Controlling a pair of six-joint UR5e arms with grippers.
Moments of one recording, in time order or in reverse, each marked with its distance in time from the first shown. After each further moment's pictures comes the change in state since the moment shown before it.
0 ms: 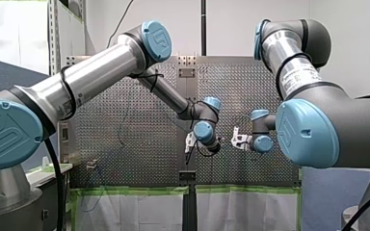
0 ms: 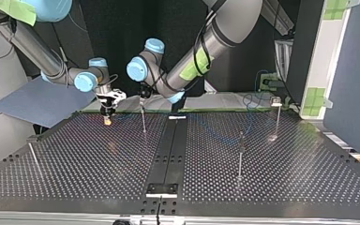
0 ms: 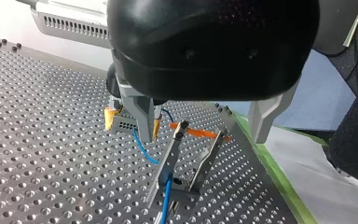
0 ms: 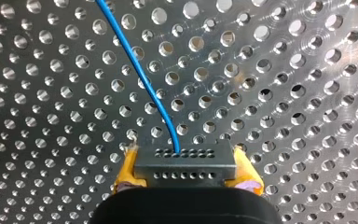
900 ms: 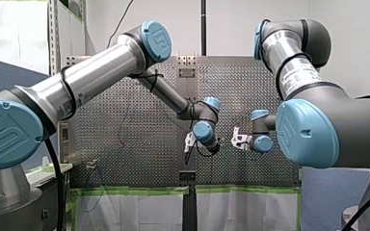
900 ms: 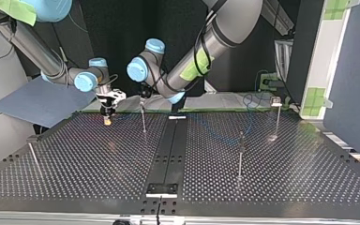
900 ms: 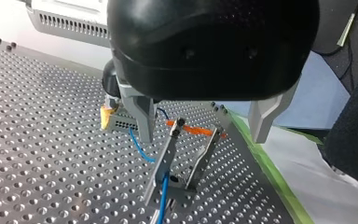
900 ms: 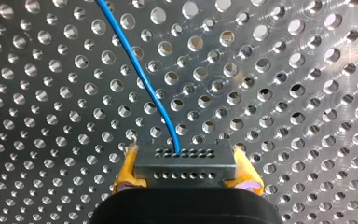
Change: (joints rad) left arm 0.002 0.000 0.000 -0.007 0.002 0.010; right arm -0.001 0.000 0.000 -0.004 0.000 0.003
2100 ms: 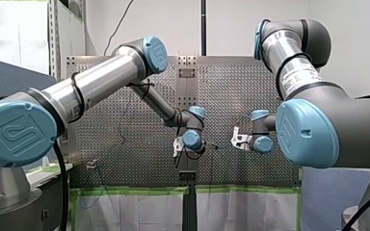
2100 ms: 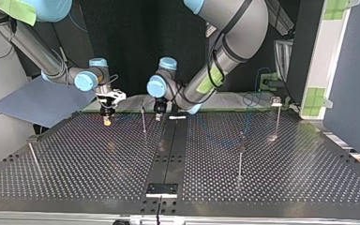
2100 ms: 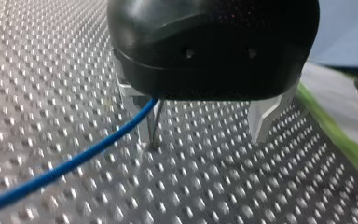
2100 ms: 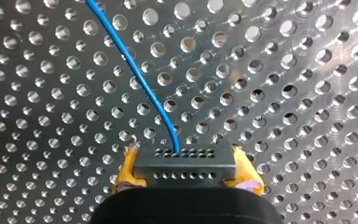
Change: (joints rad) left arm 0.128 -0.055 0.018 0.129 0.021 0.001; right arm 0.001 0.000 0.006 -0.024 0.001 0.000
